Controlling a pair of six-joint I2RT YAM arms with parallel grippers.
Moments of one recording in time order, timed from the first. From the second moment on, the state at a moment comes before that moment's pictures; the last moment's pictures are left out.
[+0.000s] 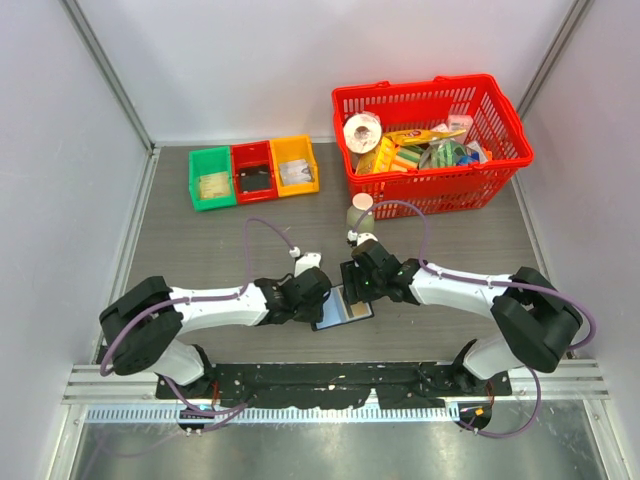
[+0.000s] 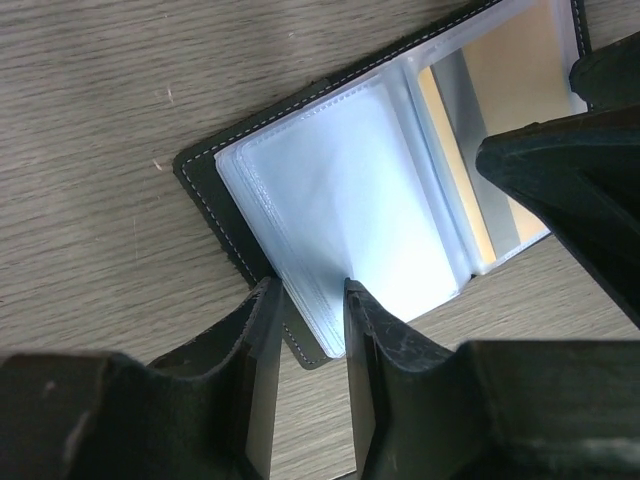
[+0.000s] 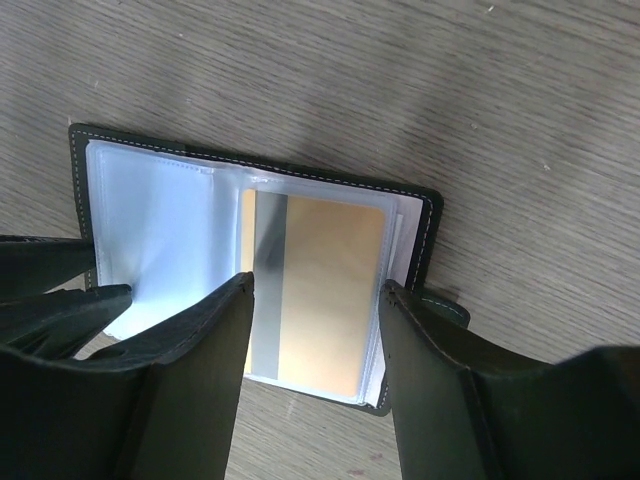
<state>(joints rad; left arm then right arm) -1.06 1.47 0.72 -0.26 -0.24 -0.85 0.82 1.45 0.71 -0.20 0.04 0.50</state>
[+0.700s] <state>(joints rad) -1.06 1.47 0.71 -0.25 -0.25 -0.89 0.82 1.46 0.70 -0.18 0.01 0.50</state>
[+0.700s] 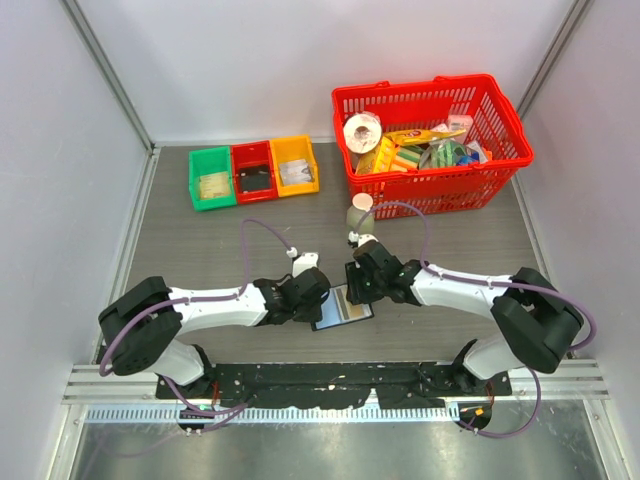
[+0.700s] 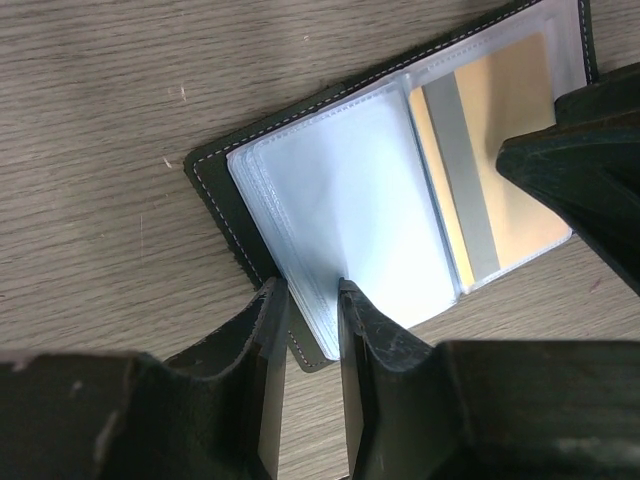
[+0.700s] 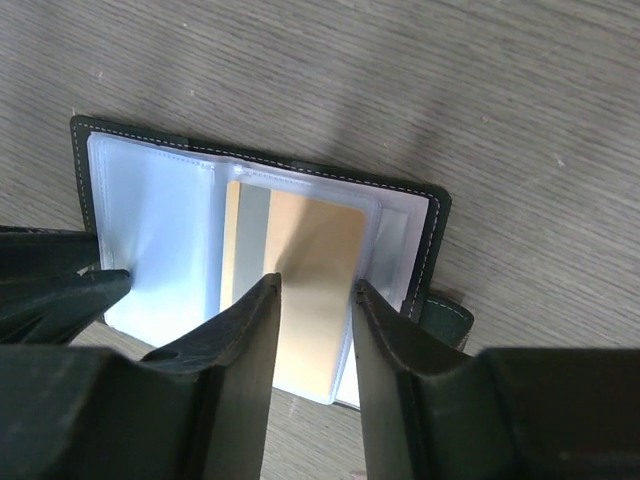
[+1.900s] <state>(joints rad) -1.06 1.21 0.51 -0.18 -0.32 -1.04 0.86 1.39 0.69 -0.07 -0.30 0.53</state>
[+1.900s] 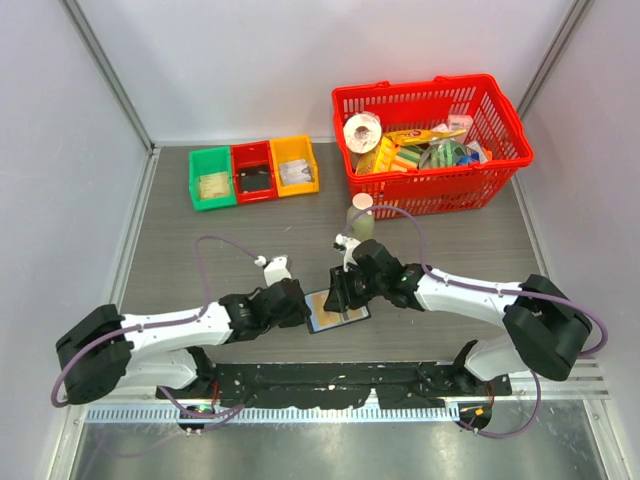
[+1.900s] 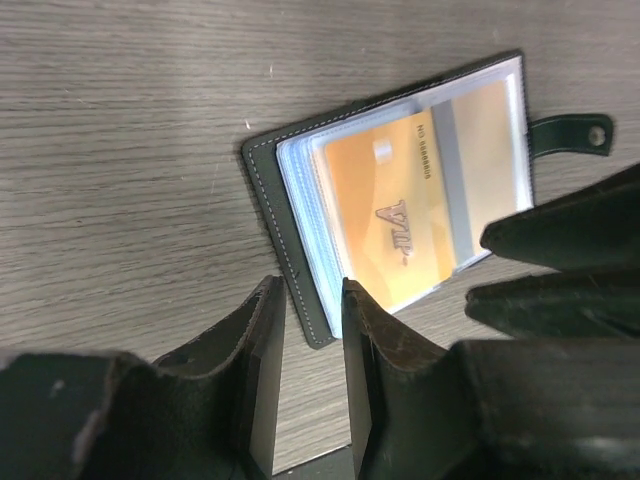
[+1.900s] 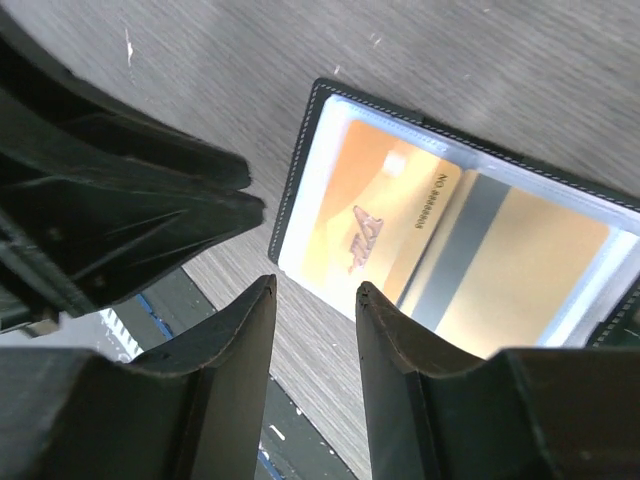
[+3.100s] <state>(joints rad) -0.99 1.32 0.42 0.16 -0.19 -1.16 0.67 1.50 0.33 0.60 -0.50 0.78</state>
